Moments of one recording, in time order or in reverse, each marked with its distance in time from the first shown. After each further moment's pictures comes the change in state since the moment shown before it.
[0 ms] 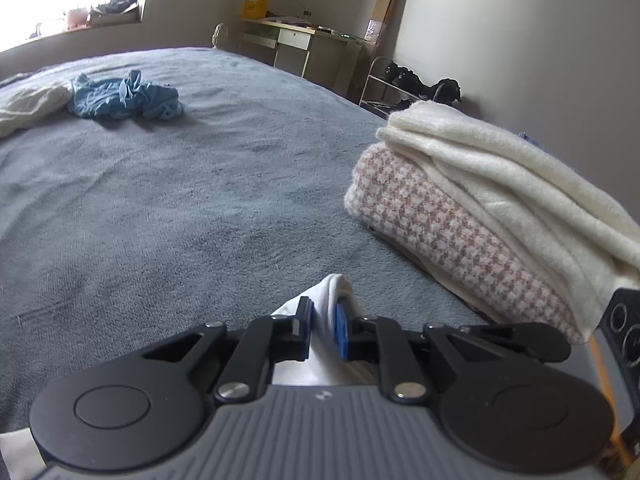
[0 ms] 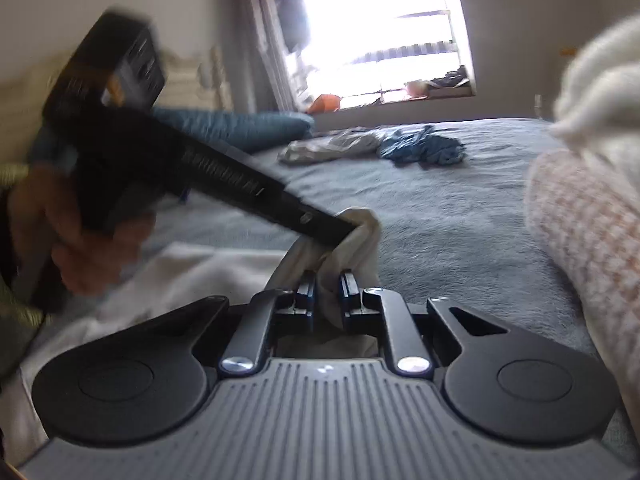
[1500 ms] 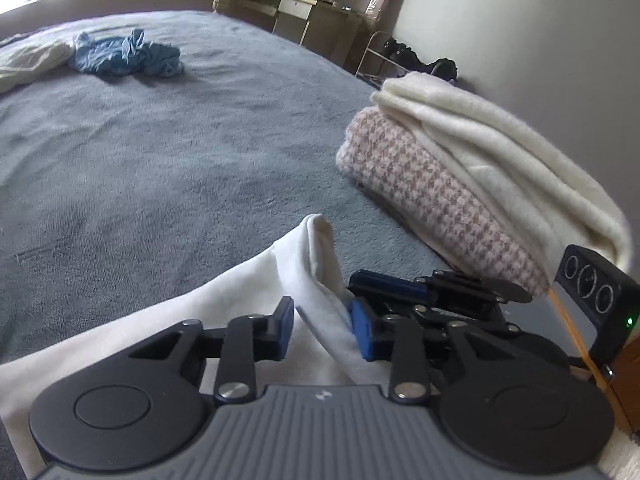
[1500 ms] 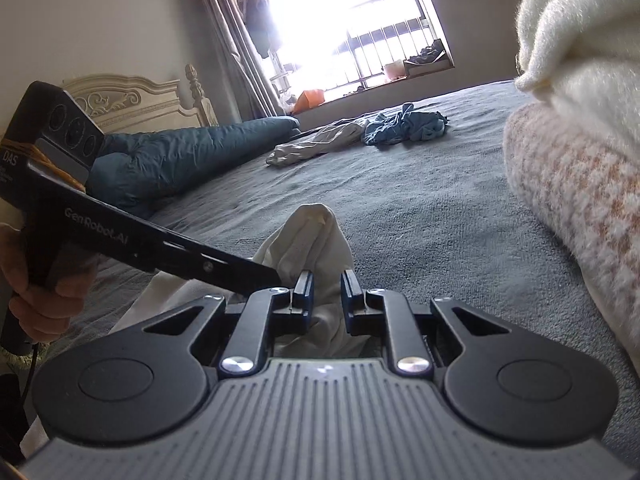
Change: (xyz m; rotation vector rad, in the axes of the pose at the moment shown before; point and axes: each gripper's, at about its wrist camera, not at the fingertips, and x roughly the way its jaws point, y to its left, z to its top) left arm -0.021 0.000 -0.021 -0.040 0.078 -0.030; right arm -0.008 -0.028 -0.005 0.212 -0.014 0.020
